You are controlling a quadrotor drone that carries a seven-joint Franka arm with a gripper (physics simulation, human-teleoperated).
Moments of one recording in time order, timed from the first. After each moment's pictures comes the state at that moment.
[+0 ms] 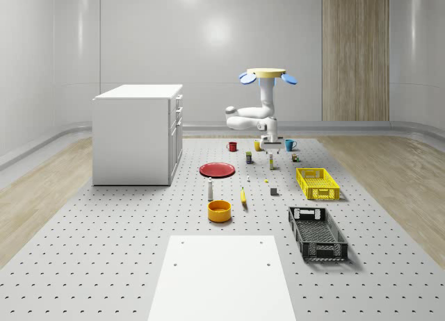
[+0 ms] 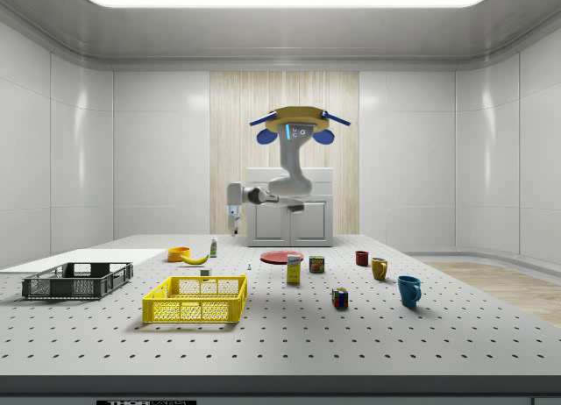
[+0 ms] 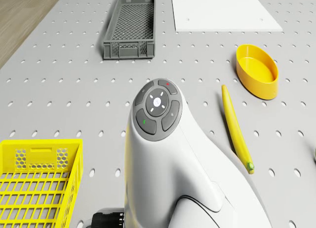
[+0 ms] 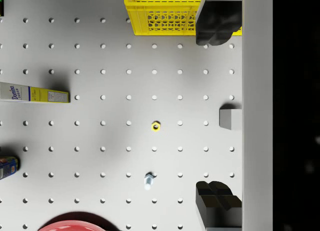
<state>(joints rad) -1.15 -1.43 1.36 -2.87 -1.81 1.49 1.67</state>
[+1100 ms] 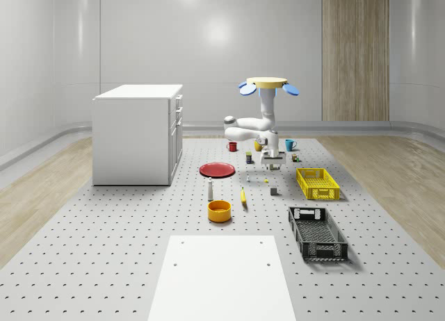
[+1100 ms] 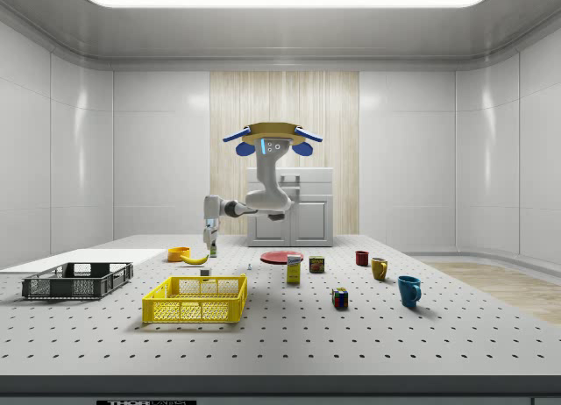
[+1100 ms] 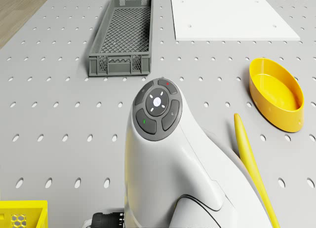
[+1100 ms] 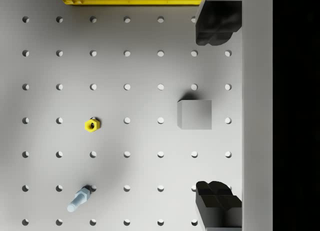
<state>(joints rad) -1.16 -1.47 1.36 -2.87 -1.79 1.53 1.68</state>
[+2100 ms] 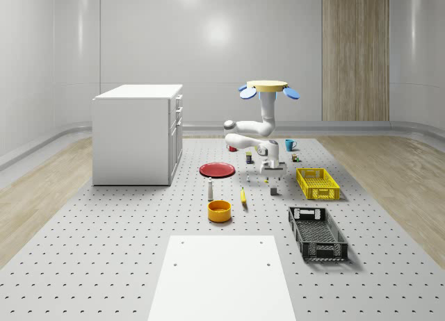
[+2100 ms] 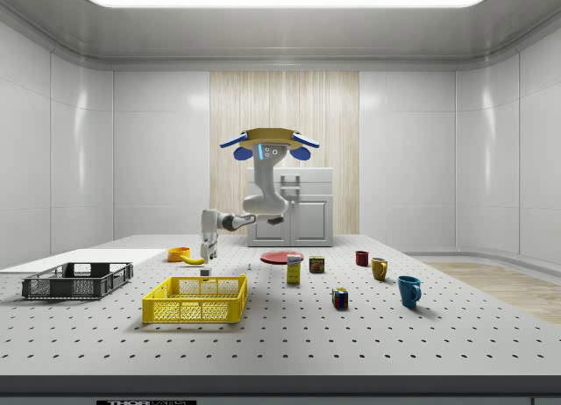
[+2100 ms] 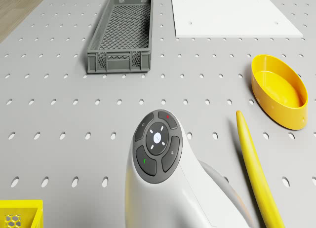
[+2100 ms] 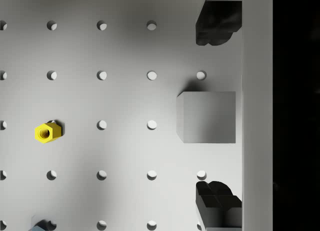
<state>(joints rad) -1.19 -1.50 1.18 -2.82 -1.96 1.63 1.68</state>
